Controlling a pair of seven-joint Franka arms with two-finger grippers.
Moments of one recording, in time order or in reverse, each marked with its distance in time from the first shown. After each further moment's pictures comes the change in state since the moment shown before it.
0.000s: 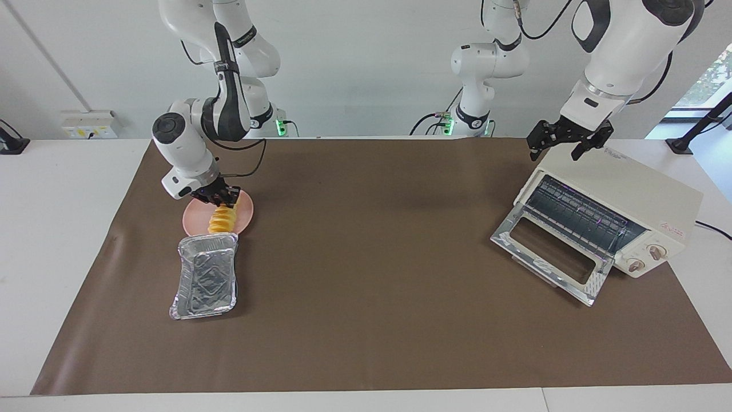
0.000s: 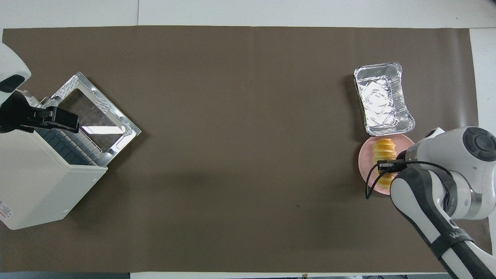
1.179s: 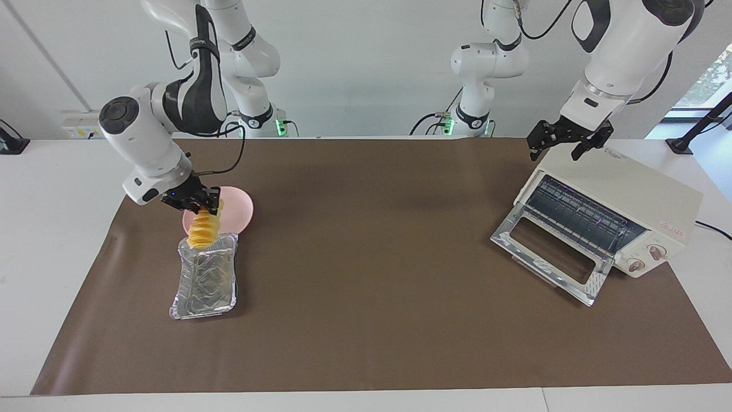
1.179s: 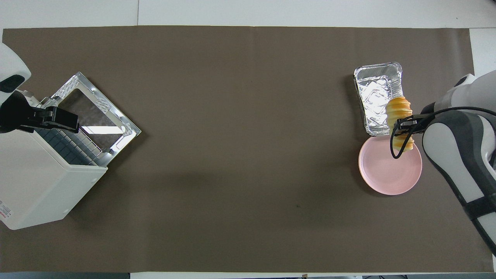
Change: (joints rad) left arm 0.000 0.000 0.000 0.000 0.000 0.000 0.000; right arm -0.021 0.160 -0.005 0.438 0.027 -0.199 -0.134
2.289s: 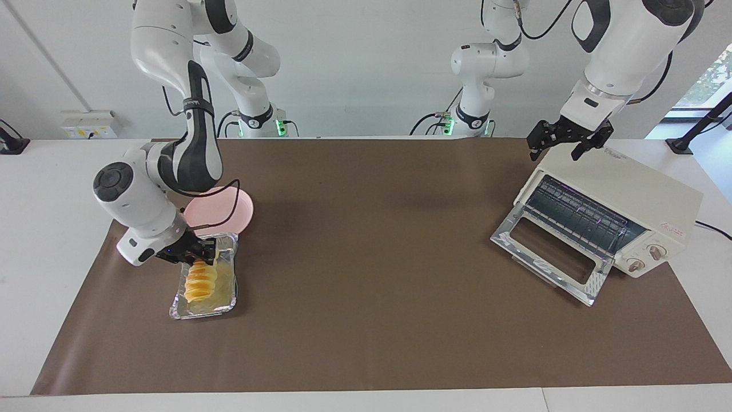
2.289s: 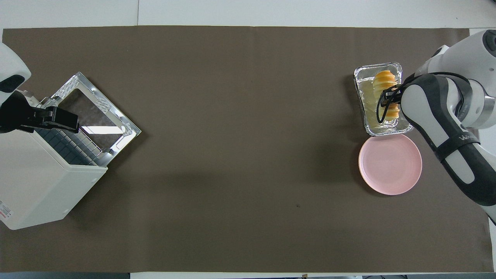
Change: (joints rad) left arm 0.000 0.000 0.000 0.000 0.000 0.000 0.000; right arm 0.015 0.300 0.003 0.246 -0.011 0.096 -0.029
